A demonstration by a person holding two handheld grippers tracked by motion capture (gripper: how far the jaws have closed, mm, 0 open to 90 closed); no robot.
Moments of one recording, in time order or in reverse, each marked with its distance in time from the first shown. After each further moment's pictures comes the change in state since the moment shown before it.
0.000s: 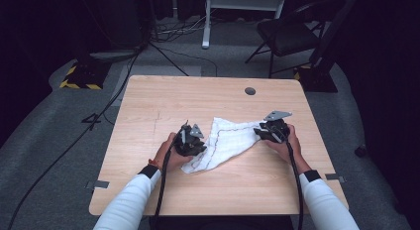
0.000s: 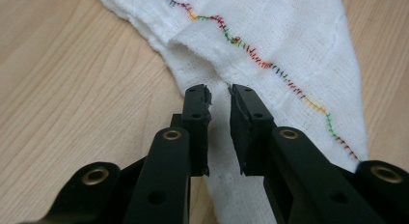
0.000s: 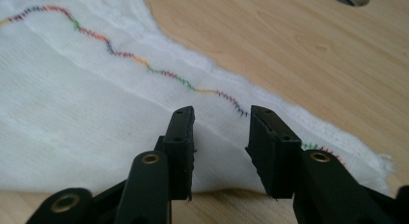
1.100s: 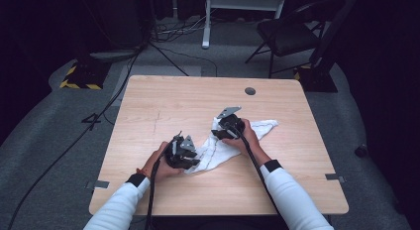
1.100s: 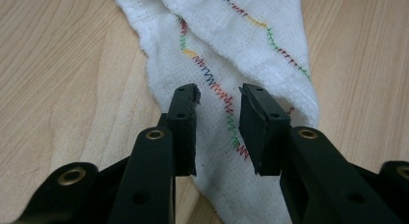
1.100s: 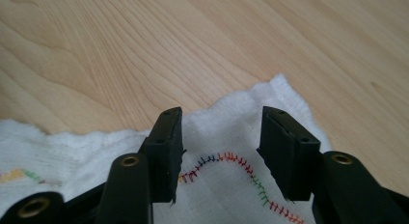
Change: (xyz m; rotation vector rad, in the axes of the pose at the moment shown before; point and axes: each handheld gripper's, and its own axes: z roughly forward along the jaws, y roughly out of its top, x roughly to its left) left arm -0.015 -0.034 -0.016 0.036 -0.069 0.073; right arm 0.097 0.077 0.076 0.063 0.157 -0.116
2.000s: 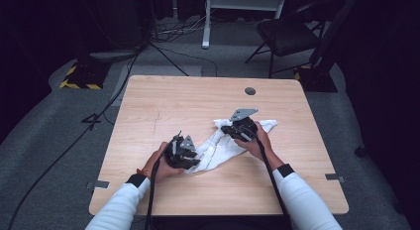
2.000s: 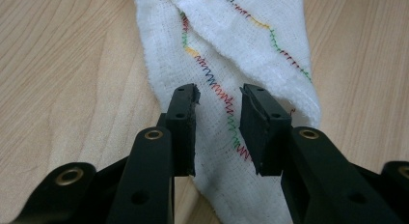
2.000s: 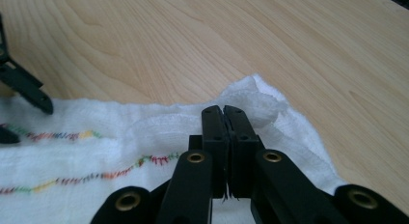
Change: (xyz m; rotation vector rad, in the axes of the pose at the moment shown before) left arm -0.001 0.000 0.001 -0.002 0.004 -0.011; right arm -0.003 -0.015 -0.053 -0.123 0.066 -0.051
